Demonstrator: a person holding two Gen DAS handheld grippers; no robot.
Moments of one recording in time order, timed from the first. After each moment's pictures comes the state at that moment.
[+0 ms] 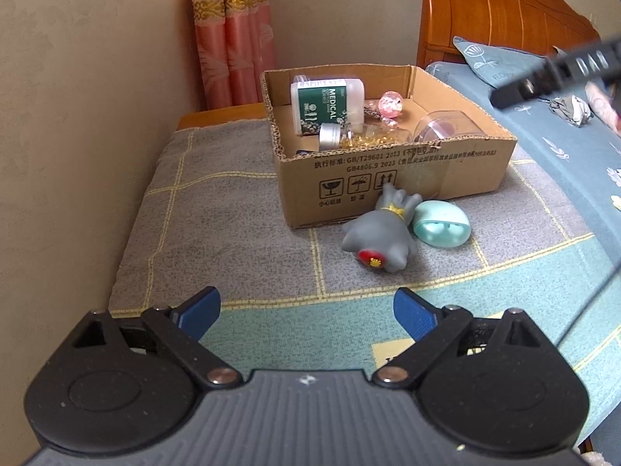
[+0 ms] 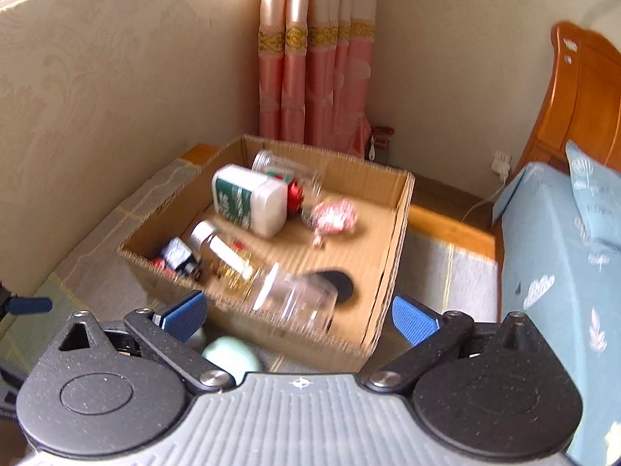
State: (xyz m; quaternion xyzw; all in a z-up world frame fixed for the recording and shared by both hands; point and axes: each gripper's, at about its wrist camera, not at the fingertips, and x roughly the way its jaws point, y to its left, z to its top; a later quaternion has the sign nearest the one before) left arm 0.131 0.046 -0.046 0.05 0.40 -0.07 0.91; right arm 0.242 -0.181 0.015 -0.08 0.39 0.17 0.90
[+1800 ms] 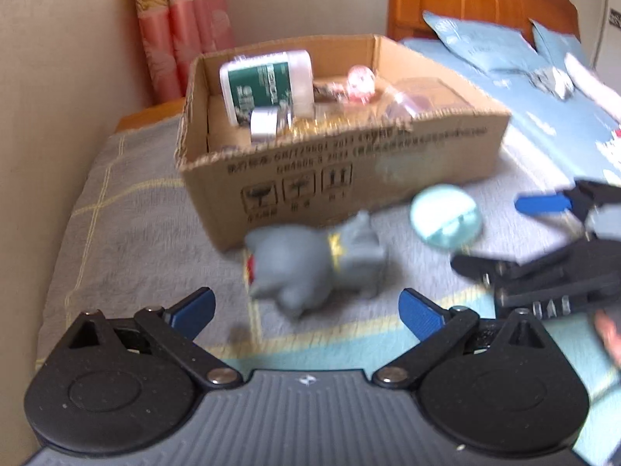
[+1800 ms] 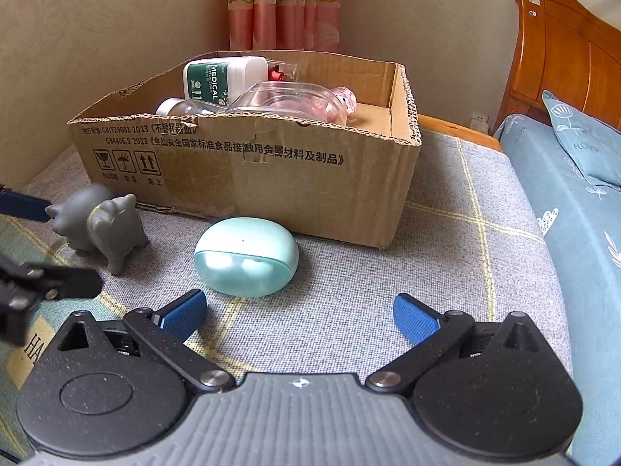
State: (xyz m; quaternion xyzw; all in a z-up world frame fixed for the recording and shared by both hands) left arm 0.182 0.000 -0.081 0.07 0.41 -0.11 0.90; right arm 0.204 -0.189 -0.118 -0.06 0.37 0.12 0.92
